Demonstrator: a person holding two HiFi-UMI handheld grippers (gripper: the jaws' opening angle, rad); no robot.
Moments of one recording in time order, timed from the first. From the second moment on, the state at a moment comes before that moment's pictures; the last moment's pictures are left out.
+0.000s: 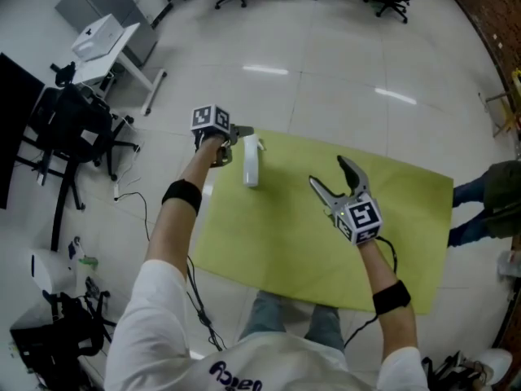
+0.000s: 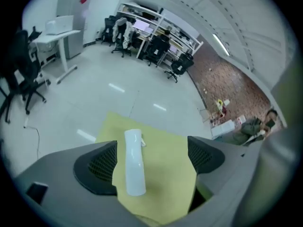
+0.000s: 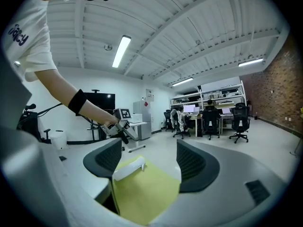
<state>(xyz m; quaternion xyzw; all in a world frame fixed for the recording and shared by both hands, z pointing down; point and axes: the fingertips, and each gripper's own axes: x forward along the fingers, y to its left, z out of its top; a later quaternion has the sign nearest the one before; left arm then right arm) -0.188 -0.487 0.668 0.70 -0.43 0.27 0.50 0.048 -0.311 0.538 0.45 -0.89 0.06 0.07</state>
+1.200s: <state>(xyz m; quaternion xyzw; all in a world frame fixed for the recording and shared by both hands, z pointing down) -0.172 -0.468 0.830 0.65 -0.48 0.43 0.41 0.077 -0.304 0.573 0.46 -0.88 0.09 0.09</state>
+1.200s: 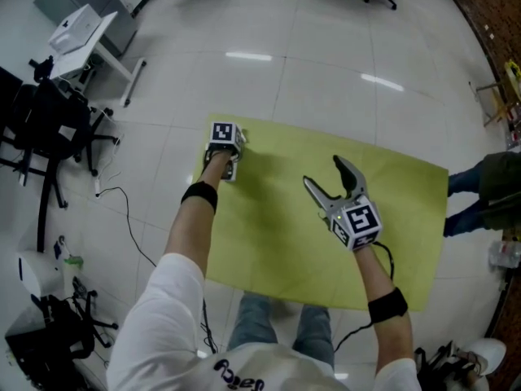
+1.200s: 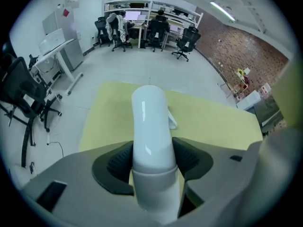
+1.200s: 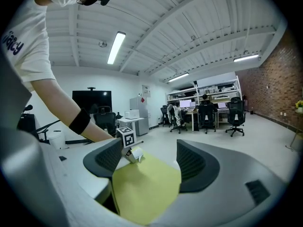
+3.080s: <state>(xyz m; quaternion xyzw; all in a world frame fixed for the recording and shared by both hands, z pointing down) -0.115 -0.292 0.361 0.89 -0.46 0.03 0.02 0.099 -0.216 0.366 0.50 -0.87 -0.06 -0.05</state>
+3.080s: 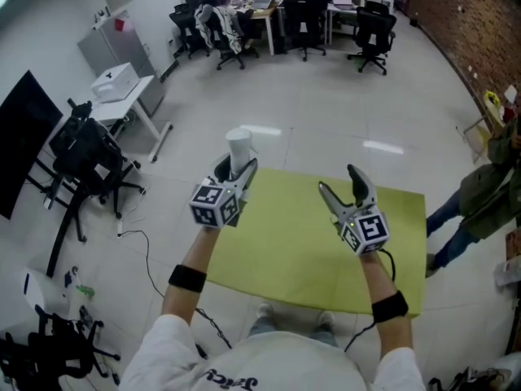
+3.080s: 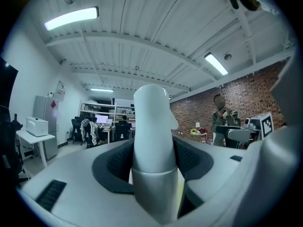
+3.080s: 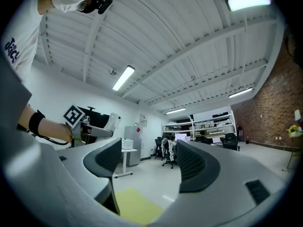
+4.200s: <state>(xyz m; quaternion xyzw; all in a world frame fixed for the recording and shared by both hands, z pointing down) -0.092 -0.152 0.435 0.89 -0.46 0.03 -0.01 0.266 -0.047 0.436 0.66 -0.75 -0.04 -0.04</state>
